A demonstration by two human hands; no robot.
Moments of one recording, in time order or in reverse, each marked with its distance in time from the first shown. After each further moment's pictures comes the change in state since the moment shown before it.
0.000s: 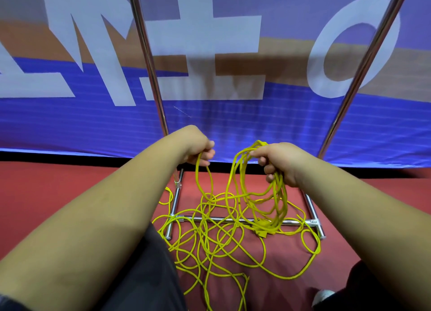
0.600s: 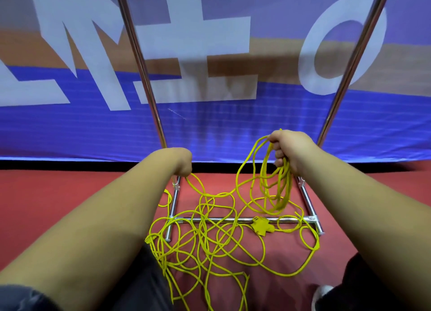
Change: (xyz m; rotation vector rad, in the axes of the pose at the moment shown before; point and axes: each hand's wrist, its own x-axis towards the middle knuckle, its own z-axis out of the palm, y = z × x) left_hand 0.016 -0.038 -0.008 1.064 -0.014 -0.018; right_hand 0.012 -0.008 -0.032 0.209 0.284 -0.088
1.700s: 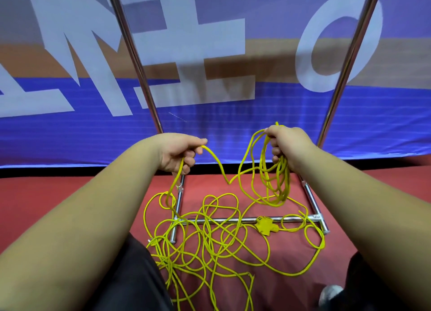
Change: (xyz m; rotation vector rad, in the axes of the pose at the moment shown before) left_hand -0.022 0.000 -0.036 -1.241 -0.322 0.004; right_hand -0.006 -0.004 0.001 0.057 -0.019 -0.085
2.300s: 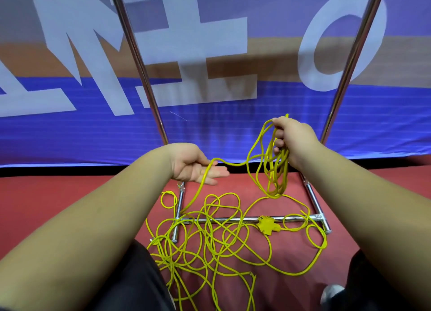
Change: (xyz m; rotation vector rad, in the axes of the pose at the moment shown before) left_hand -0.002 -0.014 0.032 -0.368 -0.154 -0.191; right_hand 0.009 -0.004 -0.002 0.184 0.014 -0.035
